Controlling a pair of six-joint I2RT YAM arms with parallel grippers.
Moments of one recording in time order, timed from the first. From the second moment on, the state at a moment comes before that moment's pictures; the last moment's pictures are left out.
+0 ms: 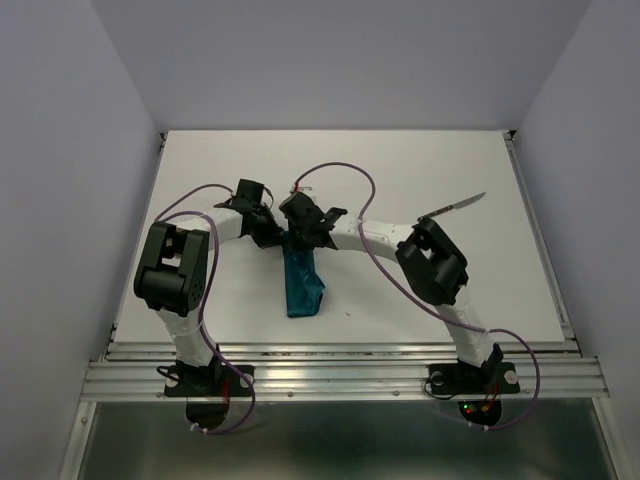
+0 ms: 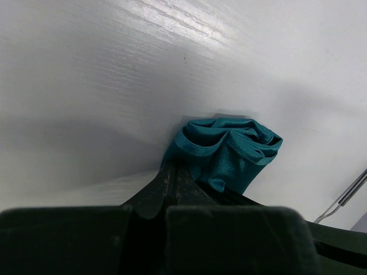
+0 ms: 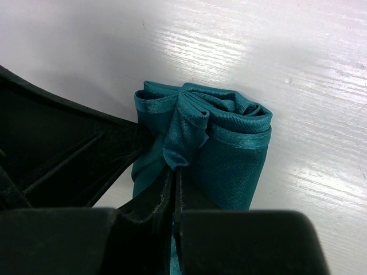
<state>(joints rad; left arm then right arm) -0.27 1.79 1.03 -0.28 0.20 -0.79 0.88 2.22 1.69 -0.37 0.20 0.65</state>
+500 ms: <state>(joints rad) -0.27 1.79 1.03 -0.28 0.20 -0.79 0.88 2.26 1.76 -0.41 0.20 0.68</state>
